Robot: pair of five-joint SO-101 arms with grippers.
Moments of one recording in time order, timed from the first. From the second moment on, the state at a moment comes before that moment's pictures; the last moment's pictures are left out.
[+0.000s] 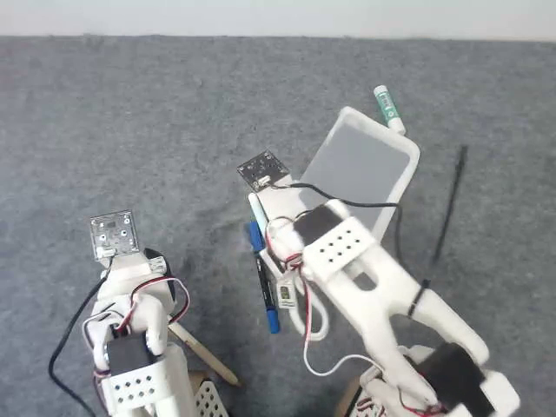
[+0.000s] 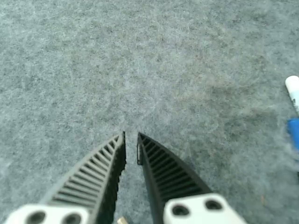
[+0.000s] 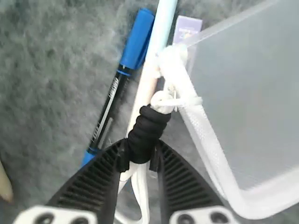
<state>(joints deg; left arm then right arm) -22.5 -103.3 97.4 63.4 2.8 -40.0 -16.8 33.1 68.6 -0.2</state>
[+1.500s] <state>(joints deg) 20.6 -103.3 84.1 51.7 13.2 -32.2 -71.6 55.0 66.0 10.2</state>
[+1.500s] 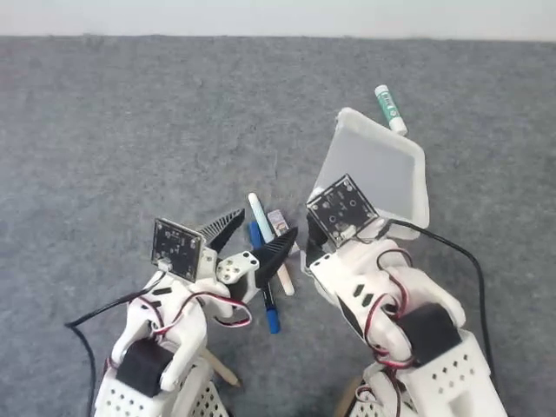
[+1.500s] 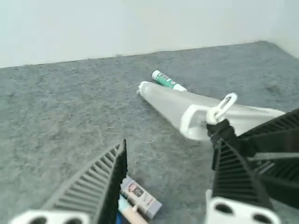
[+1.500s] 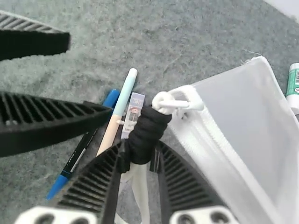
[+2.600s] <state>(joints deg) 20.9 -103.3 95.3 36.0 14.2 -39.0 -81.1 57.1 69.8 11.7</state>
